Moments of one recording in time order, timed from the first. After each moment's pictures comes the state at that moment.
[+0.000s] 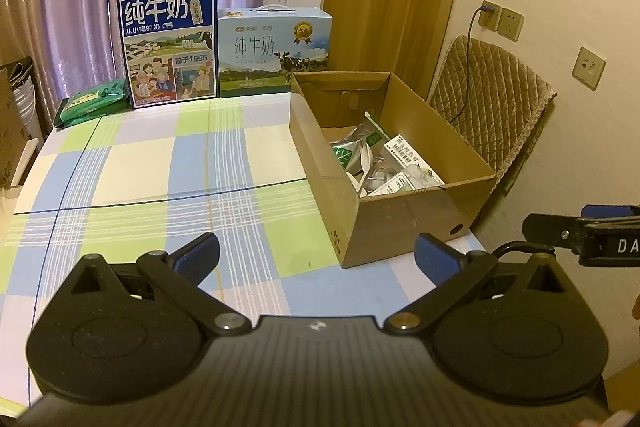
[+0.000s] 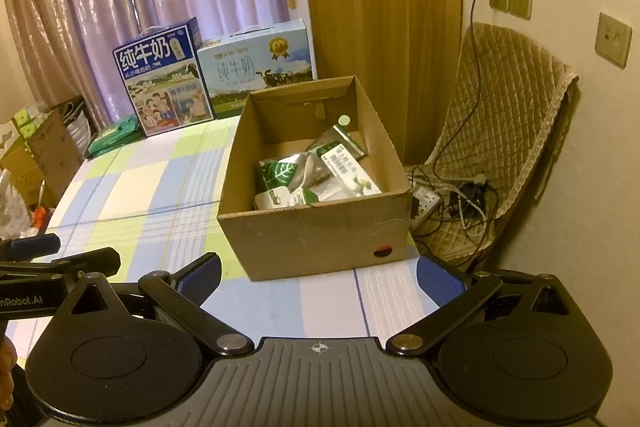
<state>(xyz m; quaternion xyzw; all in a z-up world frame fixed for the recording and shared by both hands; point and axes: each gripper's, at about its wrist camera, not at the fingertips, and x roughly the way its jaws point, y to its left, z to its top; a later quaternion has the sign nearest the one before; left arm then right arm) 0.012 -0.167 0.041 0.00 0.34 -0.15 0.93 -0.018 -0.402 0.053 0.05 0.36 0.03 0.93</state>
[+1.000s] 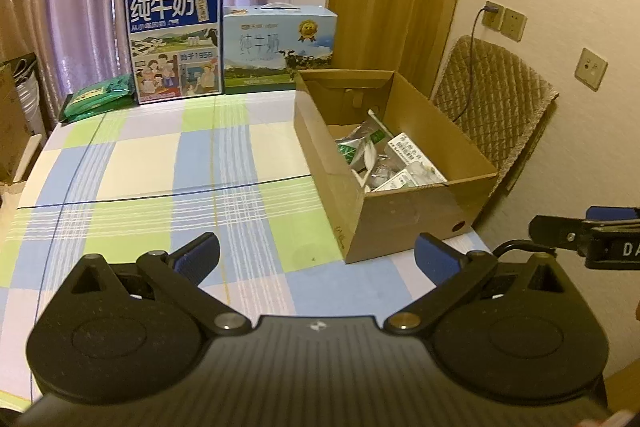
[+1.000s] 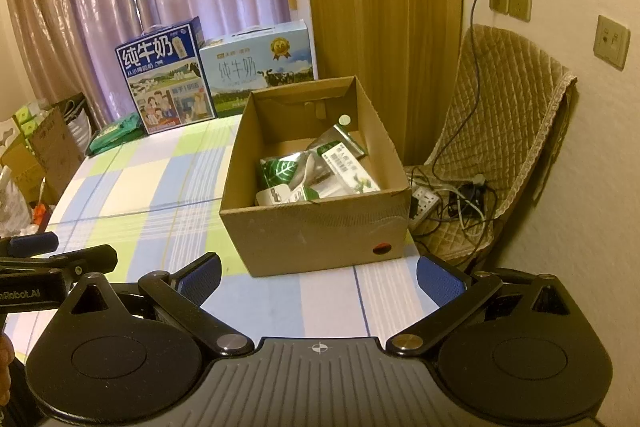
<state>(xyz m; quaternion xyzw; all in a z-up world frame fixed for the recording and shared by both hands) 0.005 -0.163 0.042 0.00 0.34 -0.14 0.93 -0.024 -0.400 0.055 0.05 0.35 0.03 0.93</state>
